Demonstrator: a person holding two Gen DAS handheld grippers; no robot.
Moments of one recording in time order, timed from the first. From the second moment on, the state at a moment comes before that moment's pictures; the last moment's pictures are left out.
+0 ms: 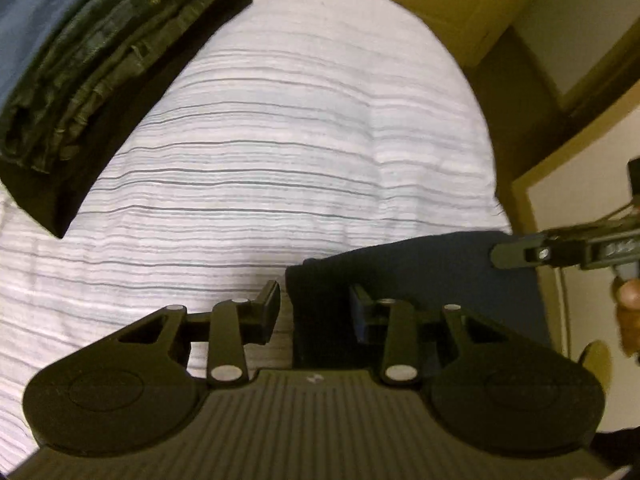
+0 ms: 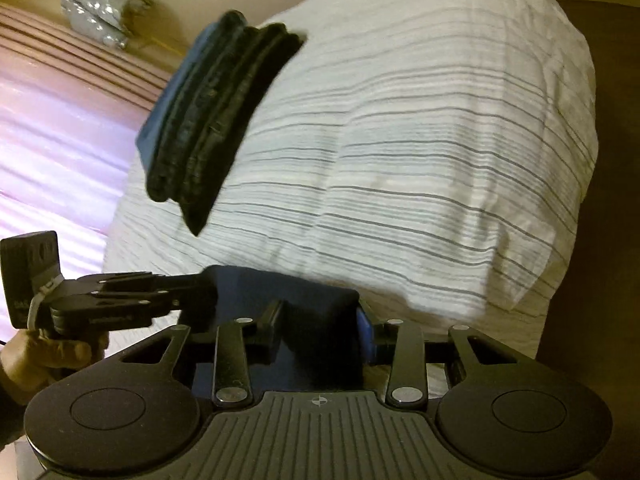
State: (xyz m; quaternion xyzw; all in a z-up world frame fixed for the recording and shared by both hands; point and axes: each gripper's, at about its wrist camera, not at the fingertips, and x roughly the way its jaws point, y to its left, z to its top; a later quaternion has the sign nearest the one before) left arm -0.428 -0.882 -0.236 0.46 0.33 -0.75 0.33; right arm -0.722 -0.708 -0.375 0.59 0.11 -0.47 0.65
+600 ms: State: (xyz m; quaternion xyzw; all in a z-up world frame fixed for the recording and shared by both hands) left arm -0.294 -0.691 -0.161 0.36 0.42 -0.68 0.48; right arm -0.617 -0.699 -0.313 0.44 0.26 -0.32 0.80
